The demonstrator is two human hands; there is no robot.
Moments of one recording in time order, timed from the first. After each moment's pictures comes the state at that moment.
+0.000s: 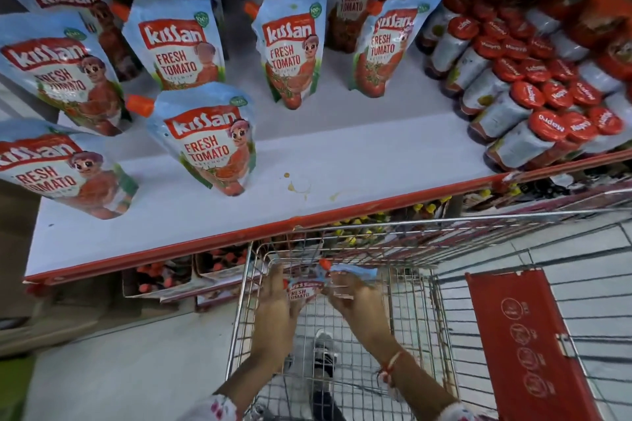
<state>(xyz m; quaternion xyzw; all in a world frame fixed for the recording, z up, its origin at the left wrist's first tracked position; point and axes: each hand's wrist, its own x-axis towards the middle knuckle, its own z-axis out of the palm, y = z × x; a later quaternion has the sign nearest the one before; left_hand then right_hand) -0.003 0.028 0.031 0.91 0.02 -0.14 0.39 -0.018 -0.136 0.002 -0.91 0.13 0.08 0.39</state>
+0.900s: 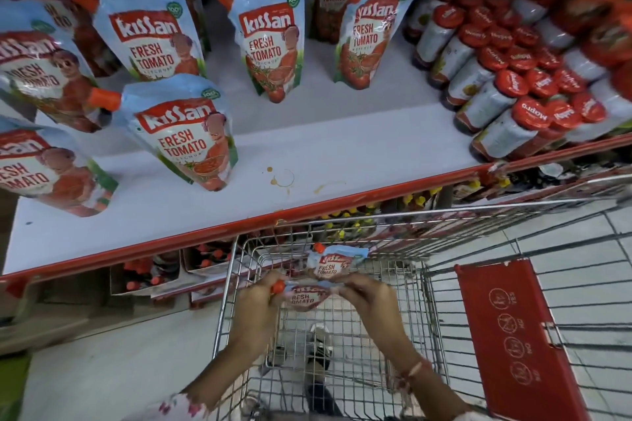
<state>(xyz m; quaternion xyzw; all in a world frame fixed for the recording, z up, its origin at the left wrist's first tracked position) 0.003 0.032 0.048 0.91 -0.03 -0.15 0.38 -0.036 -0.169 0.035 -0.85 0.12 0.05 0.50</state>
